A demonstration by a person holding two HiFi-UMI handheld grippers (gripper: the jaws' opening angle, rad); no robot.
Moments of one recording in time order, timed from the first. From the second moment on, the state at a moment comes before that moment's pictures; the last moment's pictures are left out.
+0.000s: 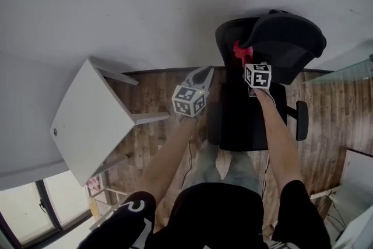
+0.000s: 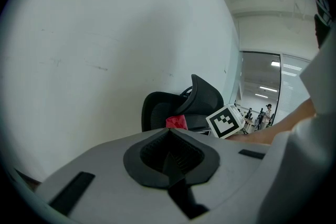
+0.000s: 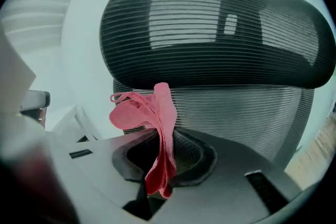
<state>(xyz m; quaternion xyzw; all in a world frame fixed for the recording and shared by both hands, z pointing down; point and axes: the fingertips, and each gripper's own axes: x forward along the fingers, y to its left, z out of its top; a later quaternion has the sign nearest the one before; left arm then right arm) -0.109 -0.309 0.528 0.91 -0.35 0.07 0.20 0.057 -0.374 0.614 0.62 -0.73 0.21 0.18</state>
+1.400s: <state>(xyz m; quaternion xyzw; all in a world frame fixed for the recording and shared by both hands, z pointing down) 0.064 -0.280 0.502 0.92 -0.35 0.06 0.19 0.279 -0.342 0.601 0.66 -0.70 0.22 0.17</state>
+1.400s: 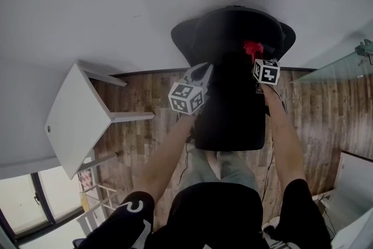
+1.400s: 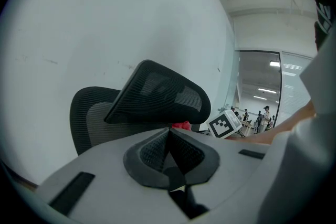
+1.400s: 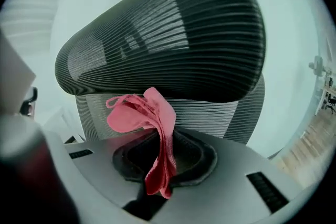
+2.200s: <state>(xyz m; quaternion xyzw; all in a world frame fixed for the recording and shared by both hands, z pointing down) 0.161 -0.272 0.470 0.93 -0.31 0.06 0.17 0.410 -0.304 0.596 0.70 -0.65 0.24 0.15</state>
